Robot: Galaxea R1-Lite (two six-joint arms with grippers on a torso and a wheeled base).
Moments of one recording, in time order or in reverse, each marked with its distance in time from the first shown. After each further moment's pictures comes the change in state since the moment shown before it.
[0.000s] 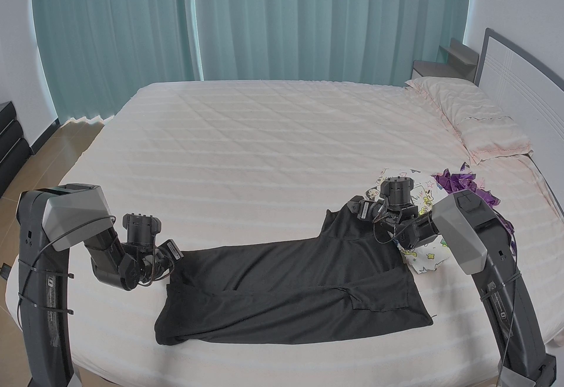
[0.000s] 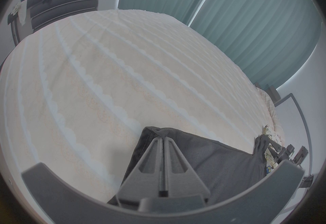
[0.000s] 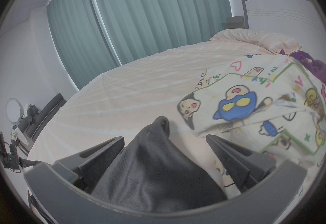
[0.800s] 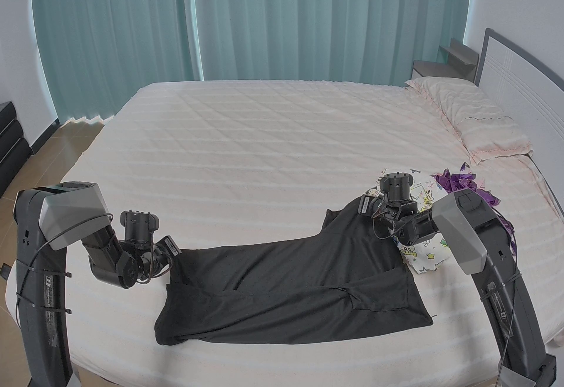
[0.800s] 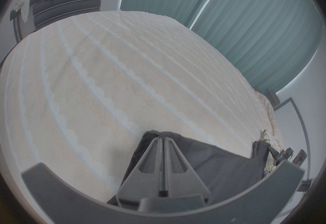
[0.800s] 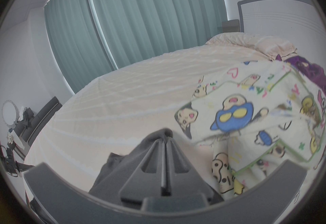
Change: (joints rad) left arm 0.009 -0.015 0.000 -0.003 0.006 -0.023; right arm -0.001 0.001 -0.039 0.012 -0.061 0.011
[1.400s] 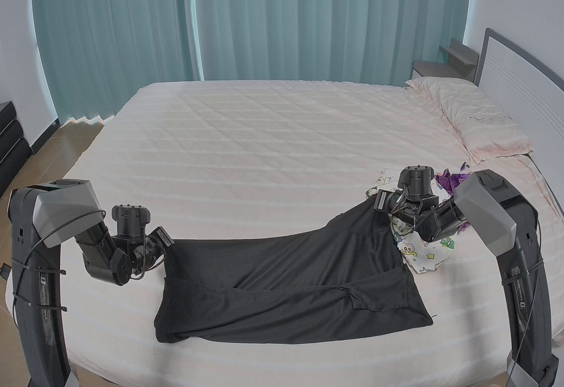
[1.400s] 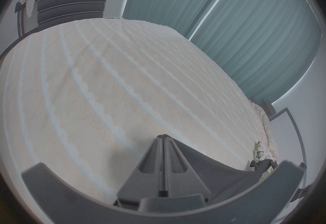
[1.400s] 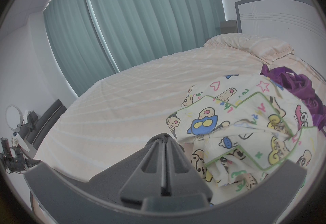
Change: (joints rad) left arm 0.032 -0.023 0.007 -0.067 0.000 -0.020; right arm -0.042 -0.199 0.323 -0.116 0.064 0.003
